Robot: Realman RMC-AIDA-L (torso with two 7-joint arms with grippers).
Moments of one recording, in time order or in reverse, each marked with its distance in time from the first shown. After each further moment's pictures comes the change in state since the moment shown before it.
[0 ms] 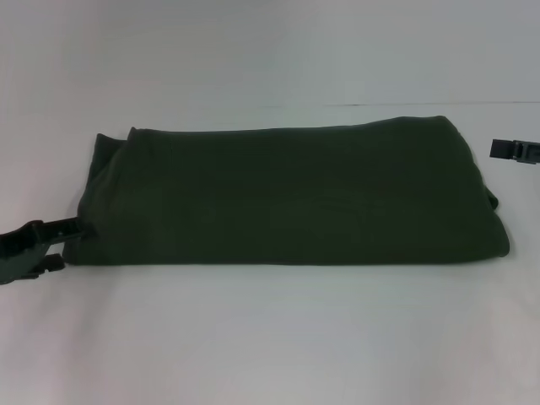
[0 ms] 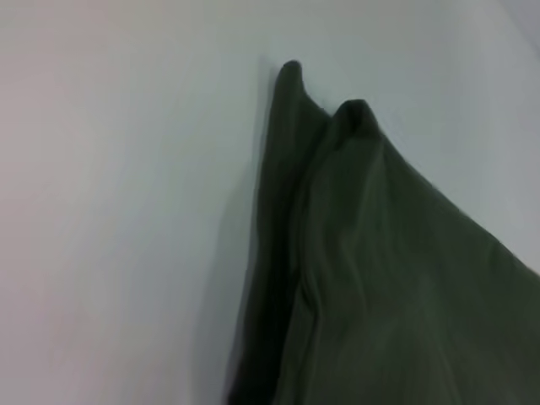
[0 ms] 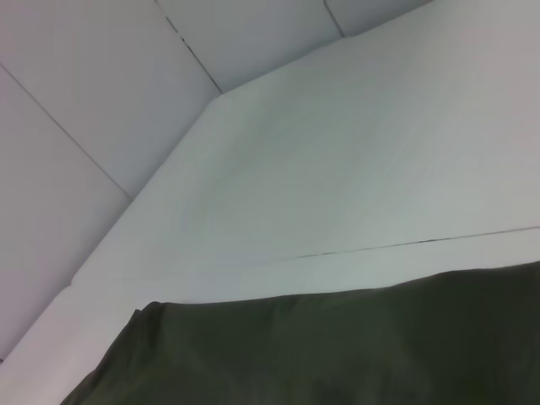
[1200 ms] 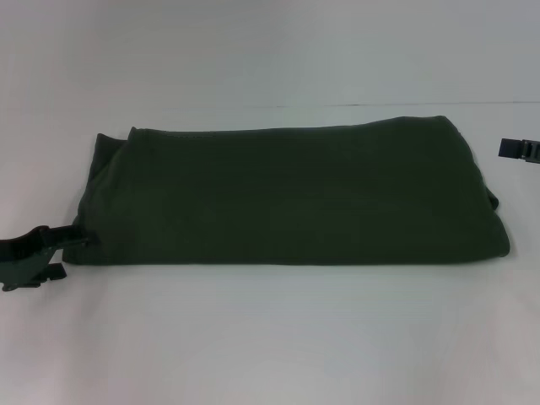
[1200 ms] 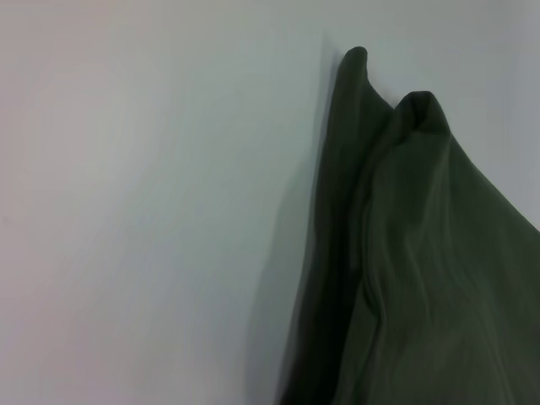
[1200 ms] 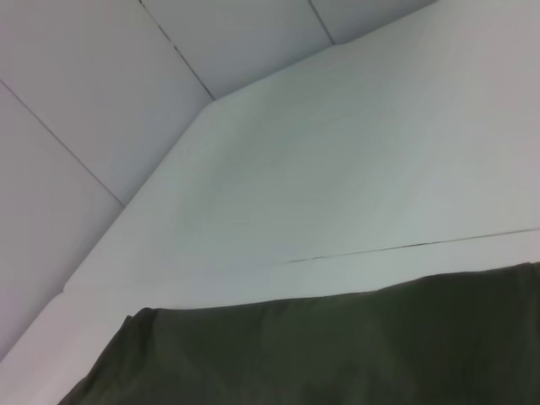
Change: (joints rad) left arm -0.030 0.014 0.005 -0.080 0.057 -0.085 -0.049; right arm -0.011 -0.007 0.008 -0.002 0.005 -0.001 -0.002
